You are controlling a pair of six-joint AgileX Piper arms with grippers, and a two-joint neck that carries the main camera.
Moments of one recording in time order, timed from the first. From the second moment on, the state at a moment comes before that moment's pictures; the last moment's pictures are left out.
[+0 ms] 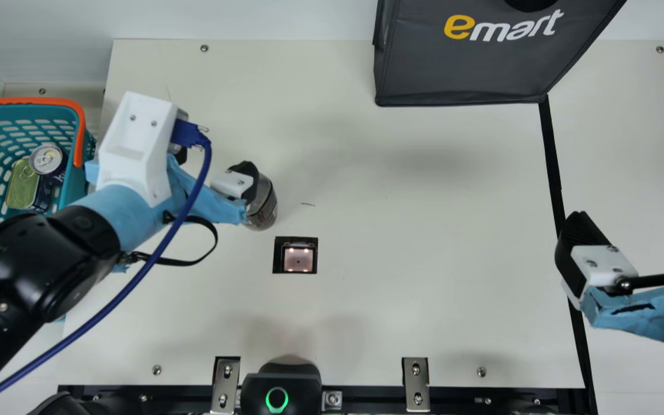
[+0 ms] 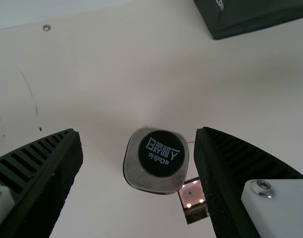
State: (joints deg) left arm -37.5 71.2 -60.1 14.0 44.0 -27.0; right arm 0.6 42.6 -69.7 -0.8 69.2 -2.2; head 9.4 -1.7
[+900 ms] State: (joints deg) left arm -42.0 77.5 -61.1 17.7 47.0 -38.3; right arm 0.6 42.6 -69.7 -0.8 69.2 -2.2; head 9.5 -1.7
